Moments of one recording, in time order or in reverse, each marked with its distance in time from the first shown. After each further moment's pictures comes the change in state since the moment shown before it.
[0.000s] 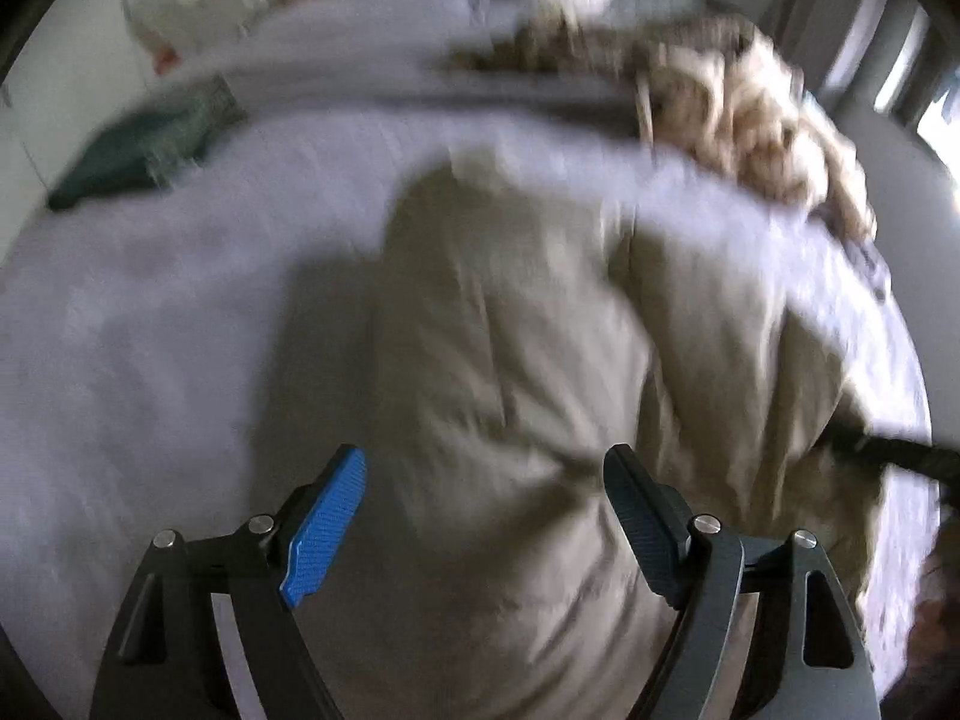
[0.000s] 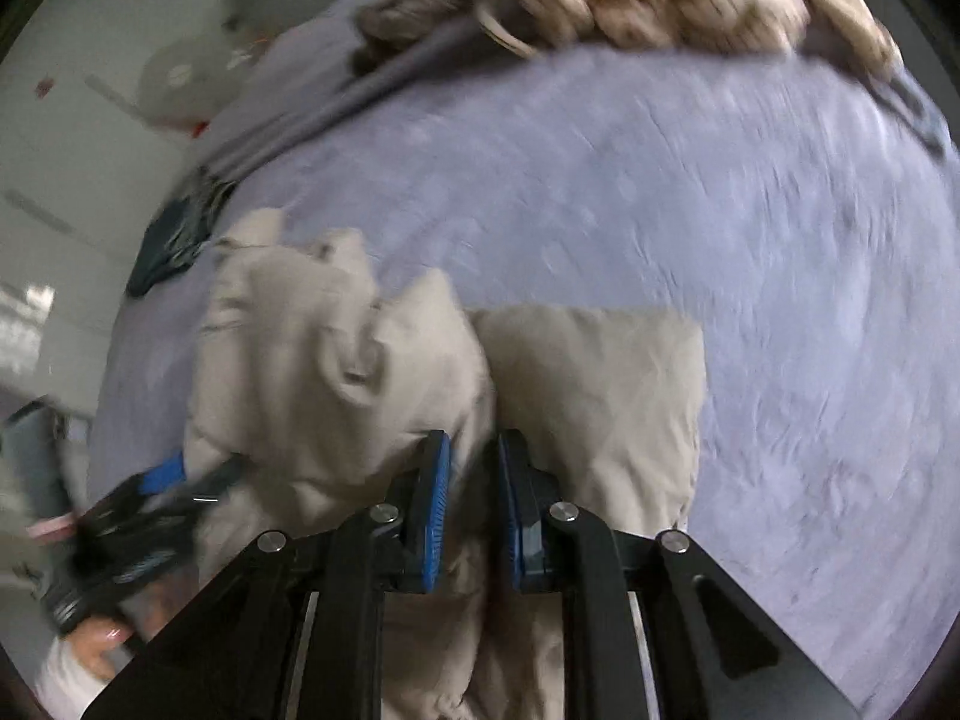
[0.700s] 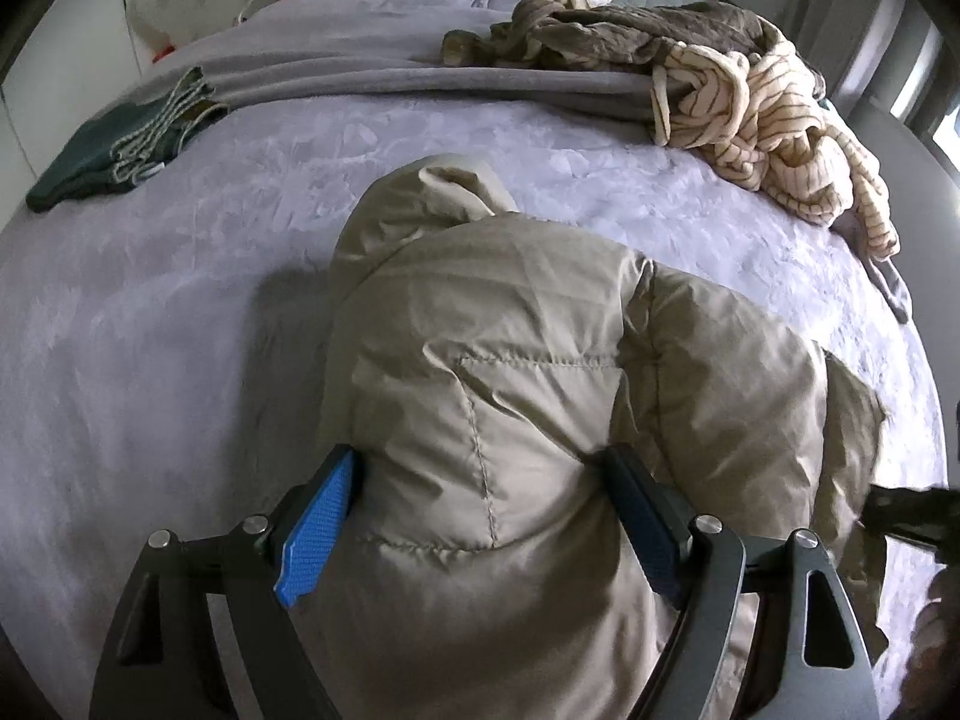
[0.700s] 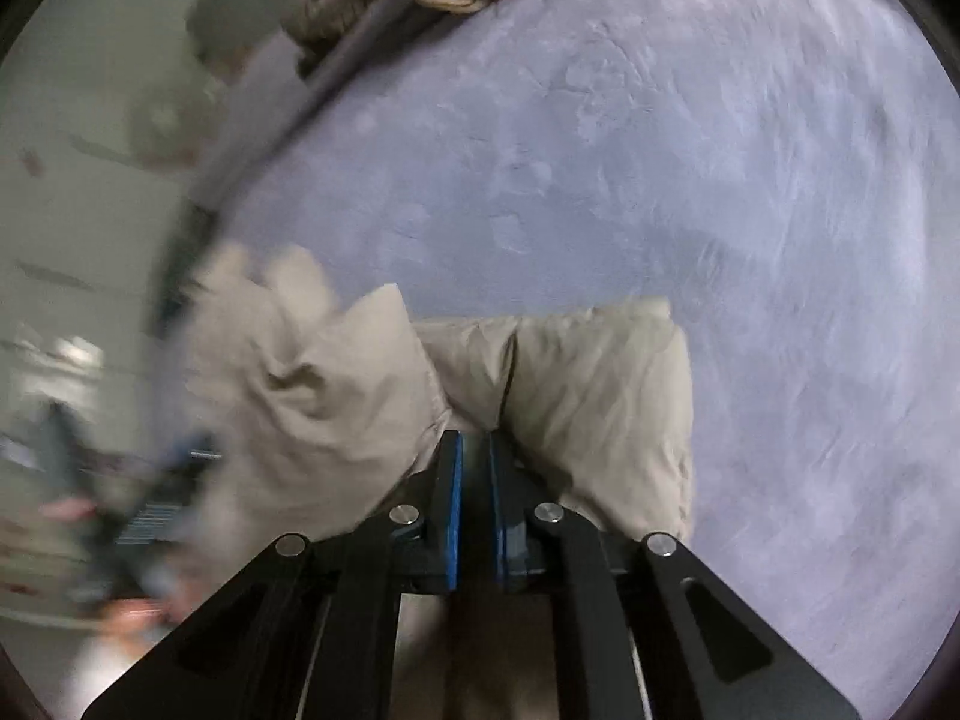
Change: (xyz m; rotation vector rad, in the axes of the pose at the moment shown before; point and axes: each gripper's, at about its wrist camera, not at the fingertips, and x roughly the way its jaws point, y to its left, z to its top) left arm 0.069 -0.023 0.020 -0.018 0.053 -0.004; right arm 0.041 -0.068 0.010 0.177 0.062 0.240
